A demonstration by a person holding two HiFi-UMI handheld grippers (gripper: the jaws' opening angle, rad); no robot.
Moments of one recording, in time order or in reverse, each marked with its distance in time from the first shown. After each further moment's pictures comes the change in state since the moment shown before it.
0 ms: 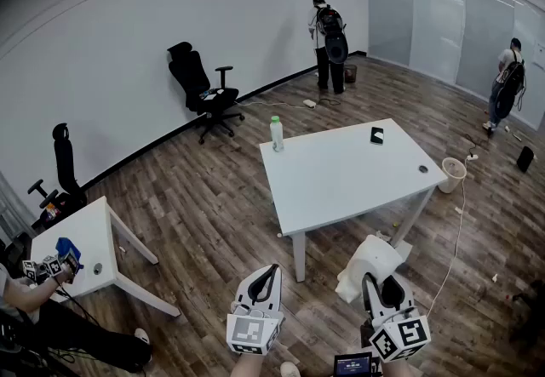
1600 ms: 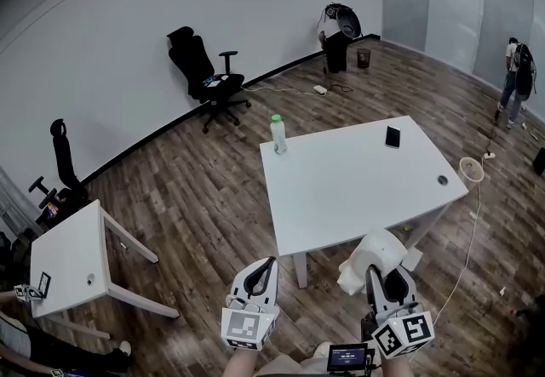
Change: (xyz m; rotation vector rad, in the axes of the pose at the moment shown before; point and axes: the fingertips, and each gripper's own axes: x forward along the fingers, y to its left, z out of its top) left arm 0.145 0.055 -0.016 0.039 0.044 0.036; right arm 0.149 -0.083 -0.007 0.072 0.001 0.038
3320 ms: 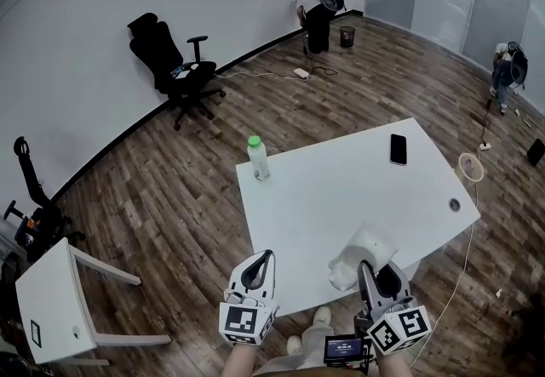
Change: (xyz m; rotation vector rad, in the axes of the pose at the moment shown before) left arm 0.251 0.114 -0.055 -0.087 0.059 -0.069; right arm 0.247 -0.088 -0.032 0.070 0.077 -0.054
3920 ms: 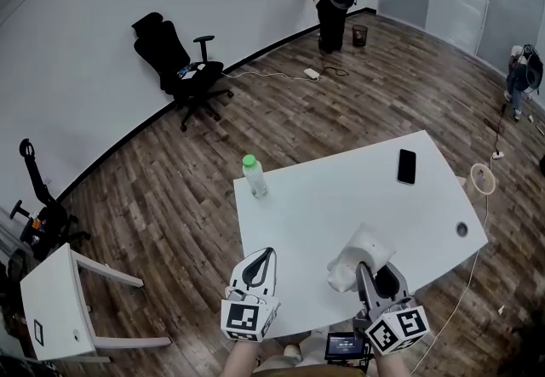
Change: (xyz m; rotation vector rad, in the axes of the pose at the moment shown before) left arm 0.093 0.014 0.007 0.021 0.032 0.054; right arm 0.078 -0.060 0.010 0.046 0.043 0.043
